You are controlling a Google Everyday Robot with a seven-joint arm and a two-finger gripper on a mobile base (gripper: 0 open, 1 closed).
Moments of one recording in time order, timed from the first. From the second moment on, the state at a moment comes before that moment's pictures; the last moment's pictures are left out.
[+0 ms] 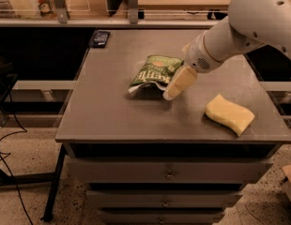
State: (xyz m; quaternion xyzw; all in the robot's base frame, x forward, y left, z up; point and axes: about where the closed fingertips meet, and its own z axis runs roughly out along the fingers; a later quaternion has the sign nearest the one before) arm 0.617 -0.098 0.866 -0.55 0.77 0.10 0.32
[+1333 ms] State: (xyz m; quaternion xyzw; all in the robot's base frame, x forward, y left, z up) arm 0.635 -0.074 0.830 -0.54 0.79 0.12 0.28
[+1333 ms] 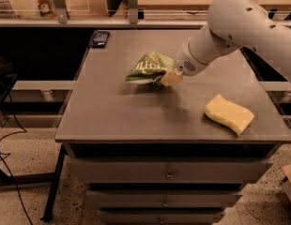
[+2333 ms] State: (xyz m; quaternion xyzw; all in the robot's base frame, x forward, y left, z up) arm 0.643 -0.070 0.835 -0.54 0.78 0.12 0.28
